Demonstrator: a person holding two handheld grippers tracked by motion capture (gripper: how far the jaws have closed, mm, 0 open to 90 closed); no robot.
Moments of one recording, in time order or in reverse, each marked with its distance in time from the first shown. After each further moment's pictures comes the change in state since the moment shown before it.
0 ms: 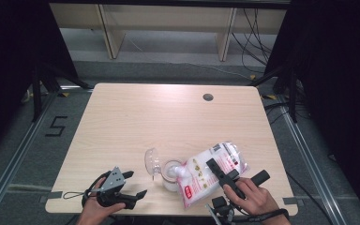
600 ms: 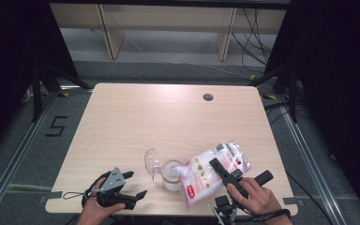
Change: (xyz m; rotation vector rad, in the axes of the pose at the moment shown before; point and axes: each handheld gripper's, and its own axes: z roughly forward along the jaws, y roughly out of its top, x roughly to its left) left arm 0.001 0.001 -0.001 0.006 -0.005 0.011; right arm 0.000 -0.006 -0.003 0.001 0.014 0.036
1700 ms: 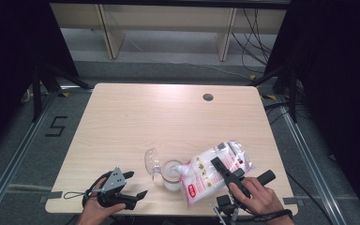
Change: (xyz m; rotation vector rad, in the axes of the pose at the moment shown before) left arm 0.001 0.000 0.000 0.026 0.012 0.039; right arm -0.005 -0.004 -0.003 0.008 -0.010 0.026
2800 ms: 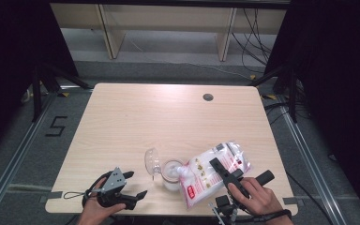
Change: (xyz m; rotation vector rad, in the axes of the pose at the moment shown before) left arm -0.003 0.000 0.001 -0.020 -0.004 -0.026; right arm -0.001 0.004 0.000 -0.002 0.021 0.022
